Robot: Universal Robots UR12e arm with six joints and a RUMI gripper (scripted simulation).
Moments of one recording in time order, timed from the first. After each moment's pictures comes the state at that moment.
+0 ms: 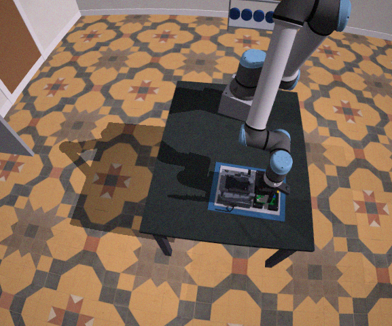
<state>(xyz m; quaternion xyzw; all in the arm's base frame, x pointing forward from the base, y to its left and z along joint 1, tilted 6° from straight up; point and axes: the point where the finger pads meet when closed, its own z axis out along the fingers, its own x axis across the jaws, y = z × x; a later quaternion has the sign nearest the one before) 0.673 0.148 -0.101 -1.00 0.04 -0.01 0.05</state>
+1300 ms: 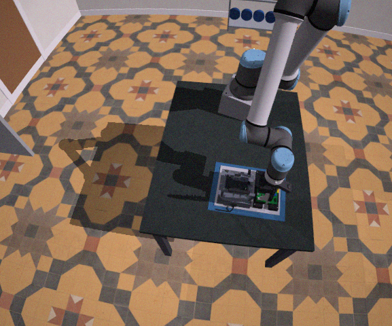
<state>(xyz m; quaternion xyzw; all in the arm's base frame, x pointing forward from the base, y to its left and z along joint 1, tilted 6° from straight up) 0.672 0.146 -0.079 -1.00 0.04 -0.01 0.05</state>
